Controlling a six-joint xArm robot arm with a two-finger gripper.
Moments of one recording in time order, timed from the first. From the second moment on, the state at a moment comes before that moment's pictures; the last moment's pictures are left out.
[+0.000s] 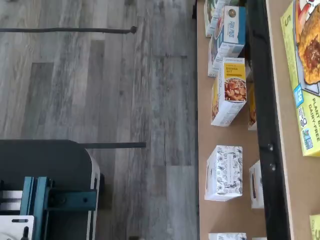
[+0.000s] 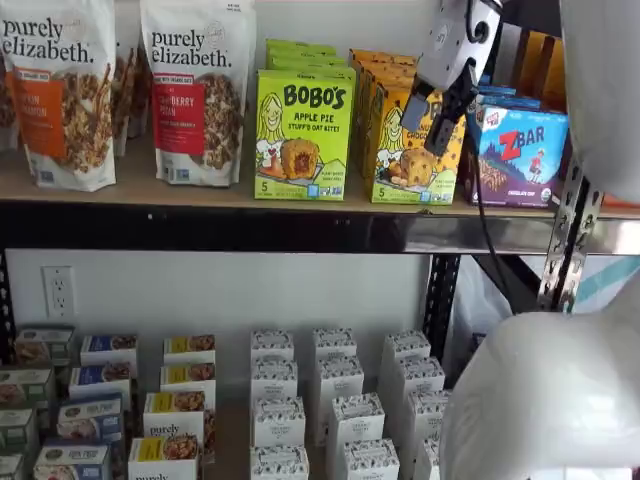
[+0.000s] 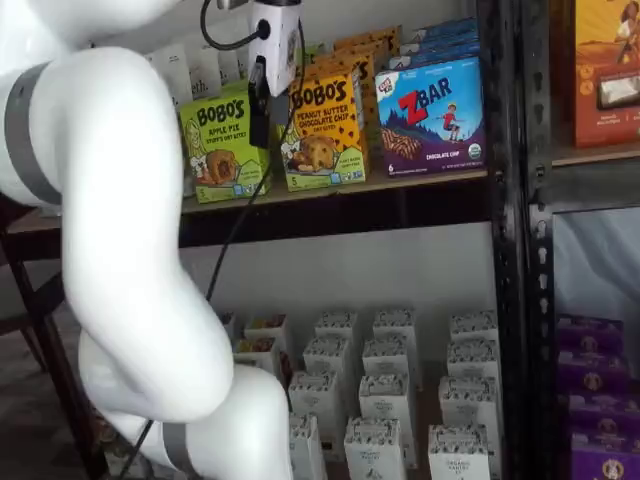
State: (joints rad) arm -0.15 -0.42 -1.31 0.35 1.77 -1.65
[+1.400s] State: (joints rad) arm -0.21 -0.11 -1.75 0.56 1.99 -1.59
